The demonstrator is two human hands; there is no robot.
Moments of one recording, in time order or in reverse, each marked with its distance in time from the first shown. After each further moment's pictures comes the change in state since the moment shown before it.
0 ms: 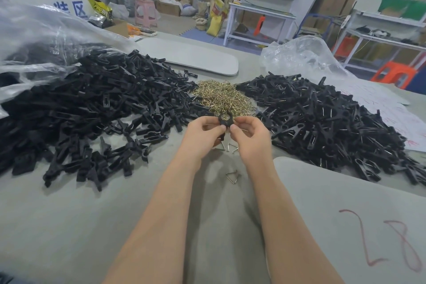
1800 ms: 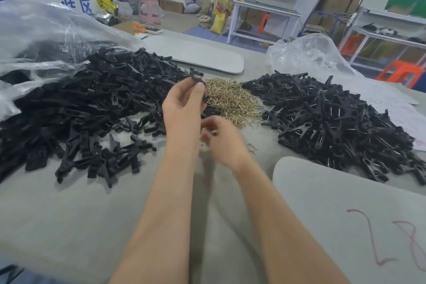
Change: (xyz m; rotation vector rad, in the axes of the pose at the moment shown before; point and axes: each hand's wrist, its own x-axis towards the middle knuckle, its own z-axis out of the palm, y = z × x) left_hand -0.018 0.044 -0.020 -0.387 0.269 0.361; right_hand 0.007 0.003 0.054 -0.278 -0.383 0.126
